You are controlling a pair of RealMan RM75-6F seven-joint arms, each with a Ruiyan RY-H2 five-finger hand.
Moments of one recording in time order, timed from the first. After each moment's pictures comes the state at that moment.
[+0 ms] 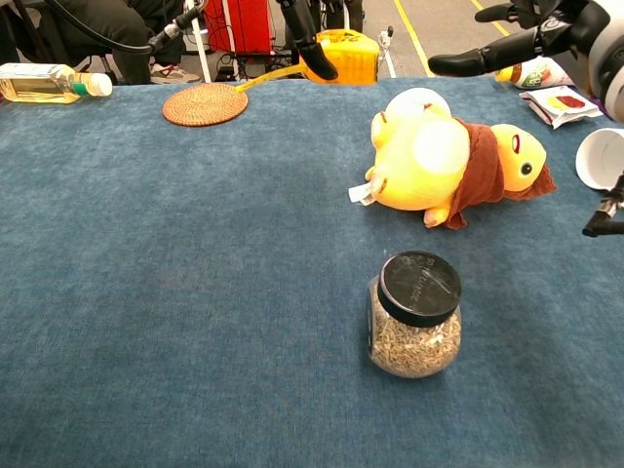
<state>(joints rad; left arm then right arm) -1.42 -1.32 -0.23 -1.62 0.34 0.75 0.52 0.53 -1.62 0.42 -1.76 -1.08 1.27 0.07</state>
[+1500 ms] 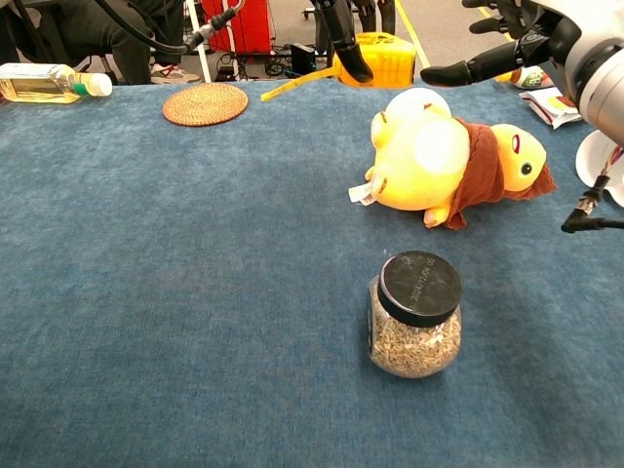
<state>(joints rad) -1.54 -1.36 -0.21 -1.59 0.22 0.76 0.51 0.57 -1.65 0.44 -1.69 -1.03 1.26 0.03</state>
